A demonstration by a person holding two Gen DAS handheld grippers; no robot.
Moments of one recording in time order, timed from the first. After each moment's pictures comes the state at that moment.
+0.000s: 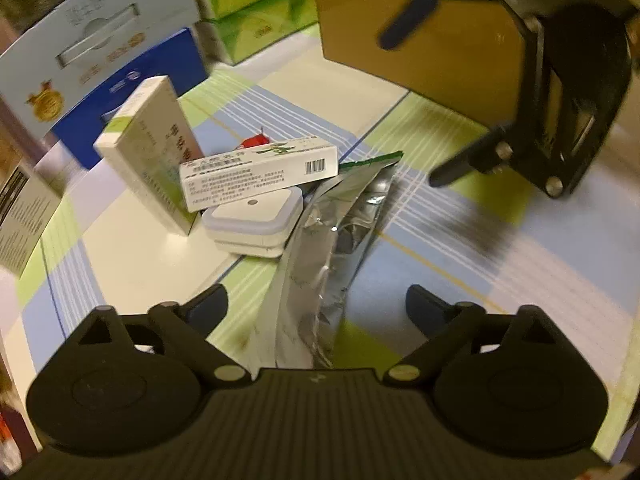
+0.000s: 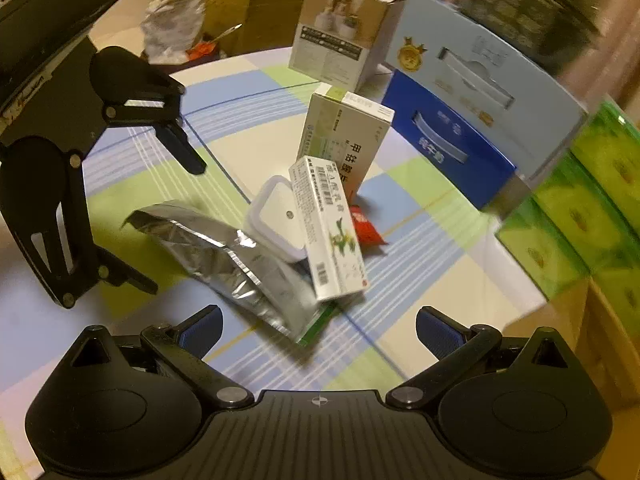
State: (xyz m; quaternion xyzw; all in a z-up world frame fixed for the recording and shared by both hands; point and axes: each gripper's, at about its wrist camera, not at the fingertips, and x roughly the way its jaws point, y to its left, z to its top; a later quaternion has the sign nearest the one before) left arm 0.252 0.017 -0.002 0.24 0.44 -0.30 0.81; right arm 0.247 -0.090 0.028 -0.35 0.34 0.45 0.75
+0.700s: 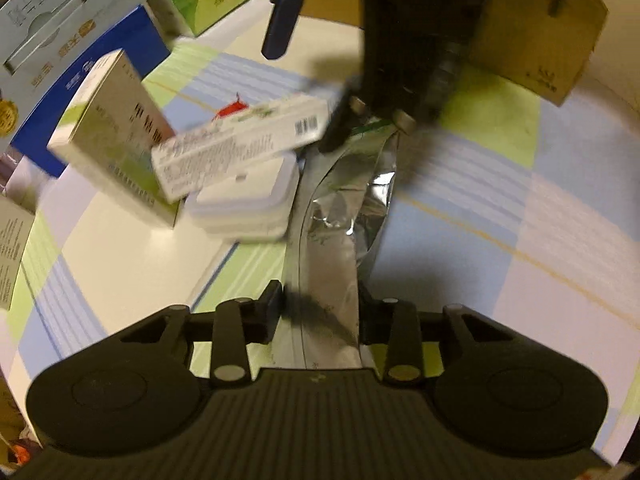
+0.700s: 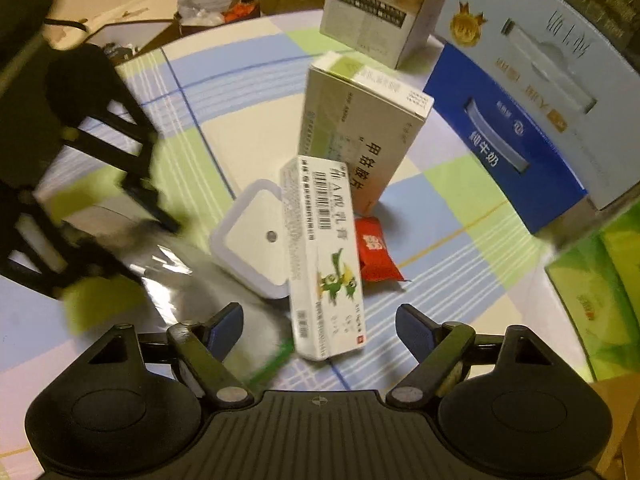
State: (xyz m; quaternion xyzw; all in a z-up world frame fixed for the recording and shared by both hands) left arm 0.270 0.025 -0.023 0.30 0.47 -0.33 0.76; right arm 0.314 -0.033 -0.006 -0.39 0.39 0.49 0.67
